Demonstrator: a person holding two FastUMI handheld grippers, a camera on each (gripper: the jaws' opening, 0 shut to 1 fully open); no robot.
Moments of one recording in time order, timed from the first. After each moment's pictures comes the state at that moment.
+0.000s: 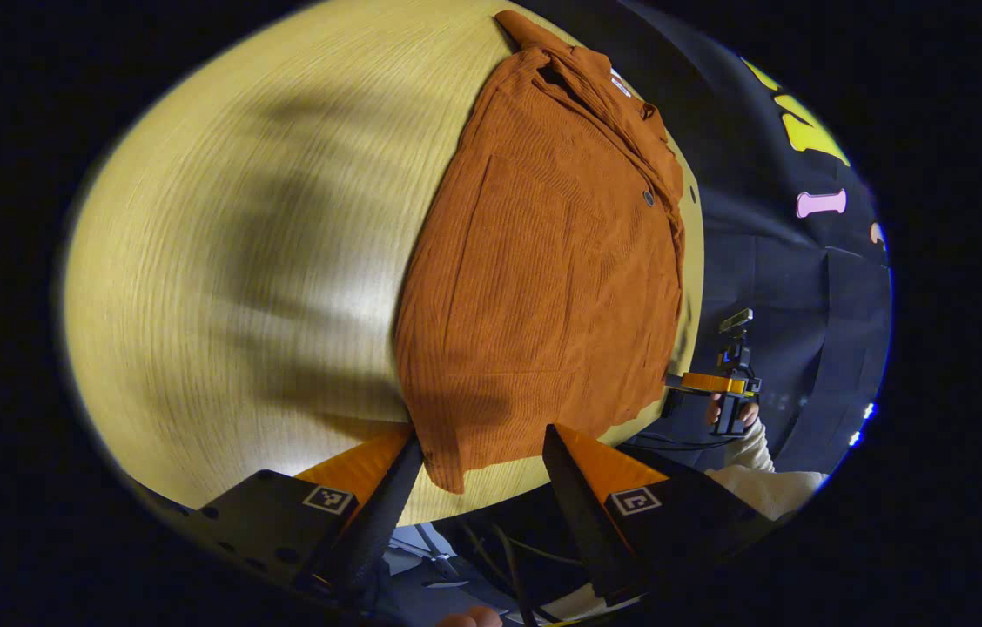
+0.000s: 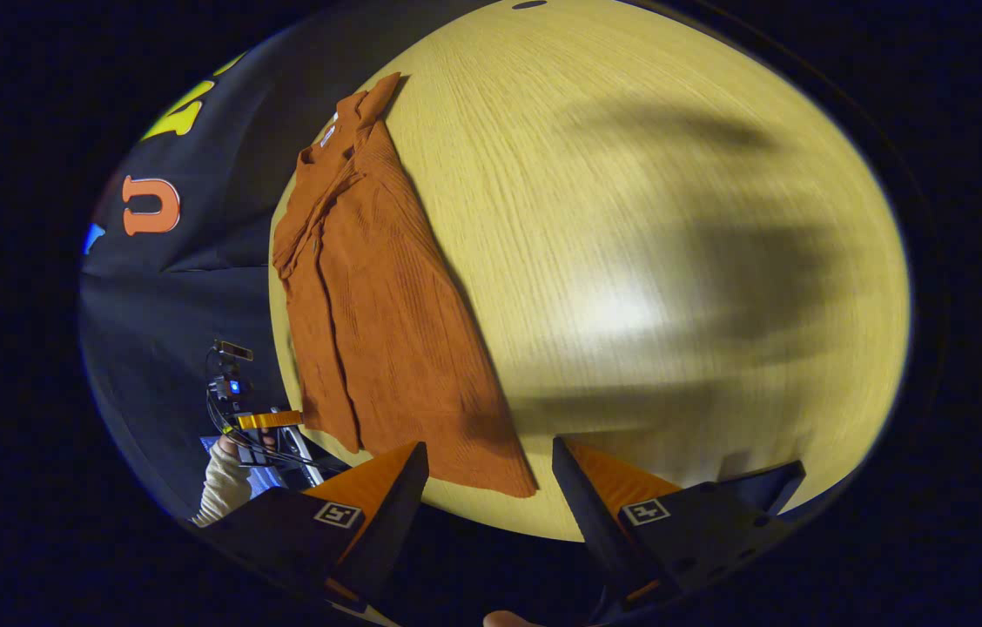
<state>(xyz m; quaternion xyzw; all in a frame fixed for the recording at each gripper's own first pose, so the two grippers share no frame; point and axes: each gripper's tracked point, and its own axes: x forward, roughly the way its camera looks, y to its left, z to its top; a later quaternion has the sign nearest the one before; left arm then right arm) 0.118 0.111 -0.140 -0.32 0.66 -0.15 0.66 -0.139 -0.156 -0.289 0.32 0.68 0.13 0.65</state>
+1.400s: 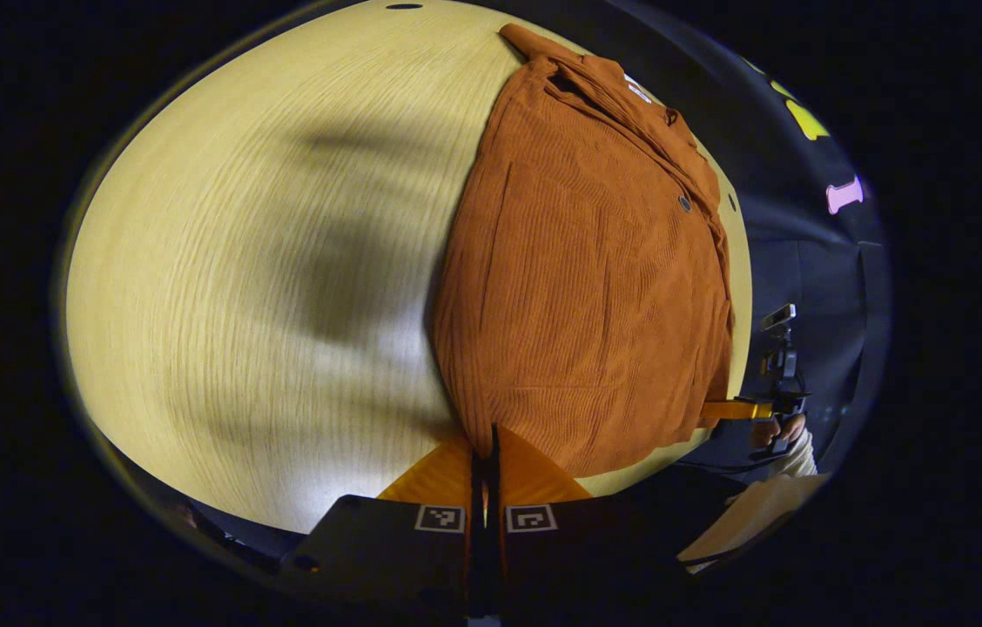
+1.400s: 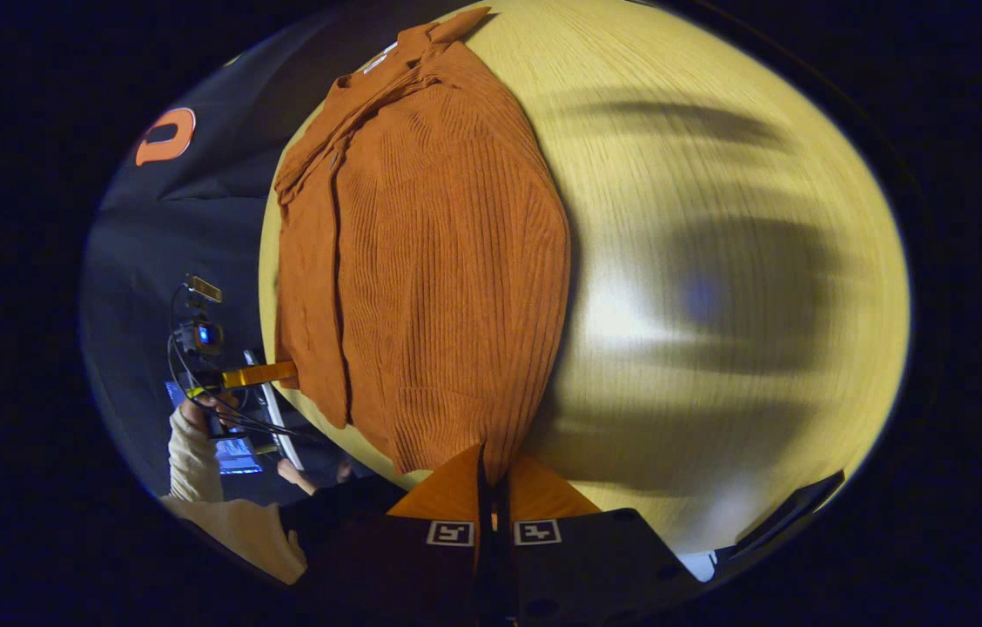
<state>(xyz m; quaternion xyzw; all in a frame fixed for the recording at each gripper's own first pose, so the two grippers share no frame) 0.141 0.128 -0.147 -0.24 0.64 -0.09 0.72 -0.153 -0.093 -0.315 0.21 0.71 0.18 0.65</state>
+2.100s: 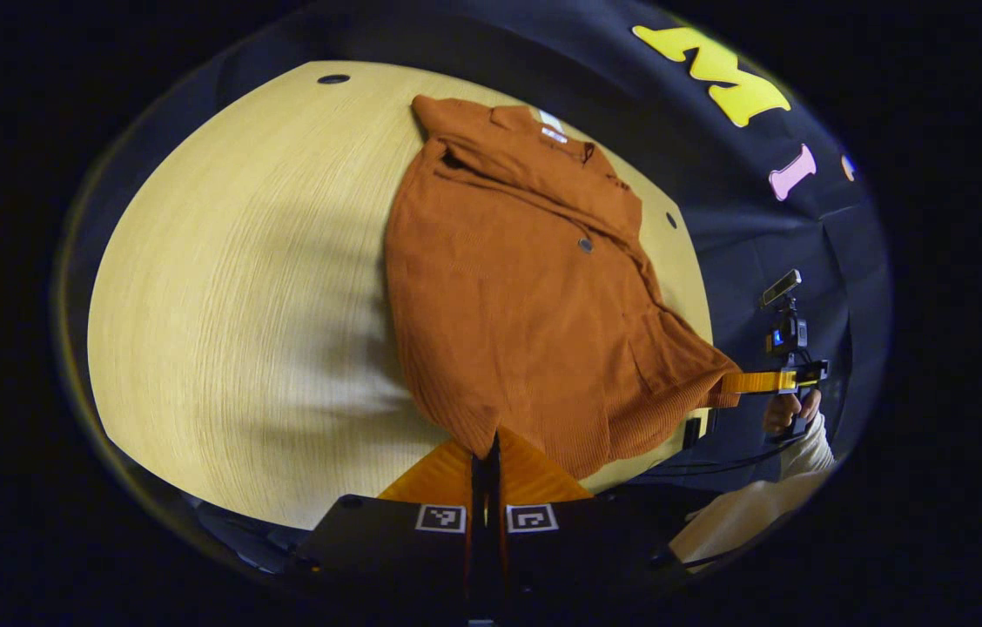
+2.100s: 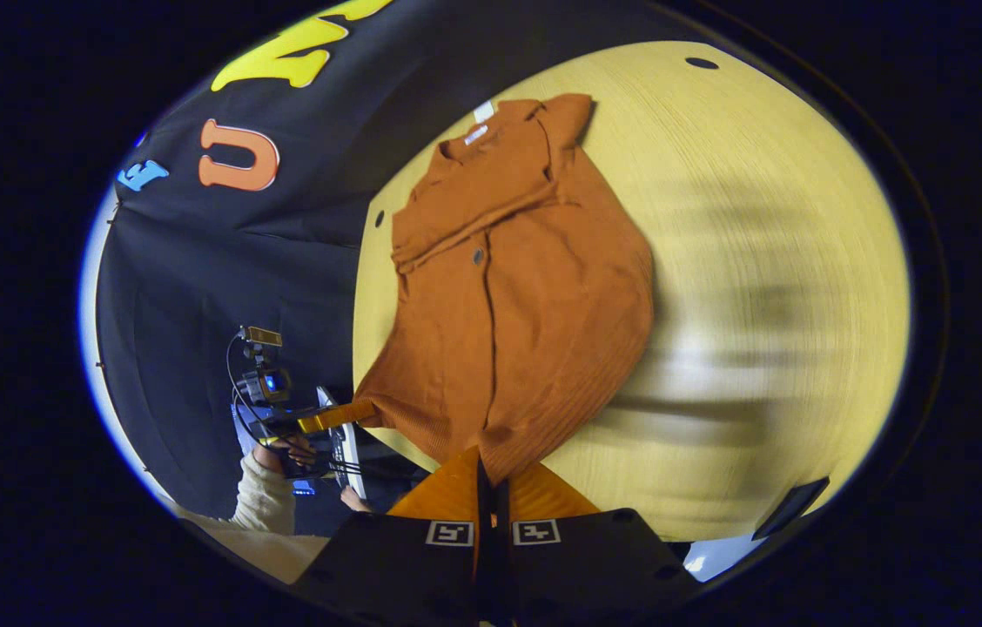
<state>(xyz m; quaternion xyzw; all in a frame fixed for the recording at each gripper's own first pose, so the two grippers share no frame) 0.197 0.108 -0.093 -0.23 0.54 -0.11 0.80 -0.063 -0.058 -0.171 0.30 0.61 0.24 0.69</state>
